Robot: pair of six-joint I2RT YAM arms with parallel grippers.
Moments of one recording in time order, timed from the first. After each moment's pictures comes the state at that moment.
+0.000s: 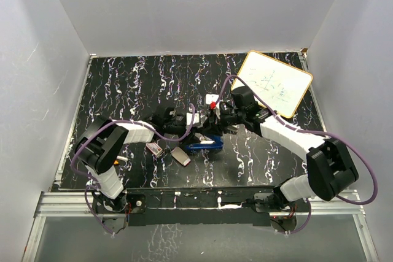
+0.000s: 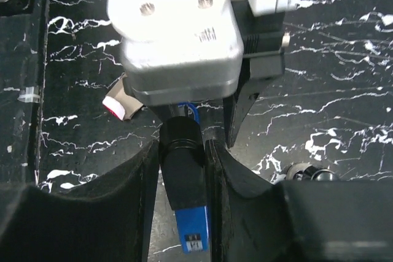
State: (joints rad) left arm -0.59 1.73 0.74 0.32 0.84 0.52; right arm 0.52 1.39 0.87 -0.10 -0.86 -0.50
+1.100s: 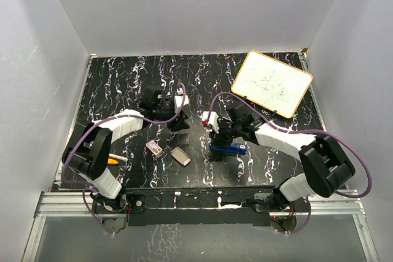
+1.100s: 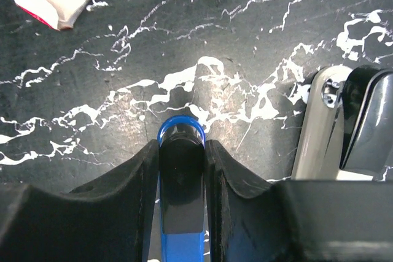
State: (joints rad) left arm -0.44 1.63 0.87 0.00 0.83 0.56; right arm 0.59 1.43 0.75 -0.19 -0.52 -0.59
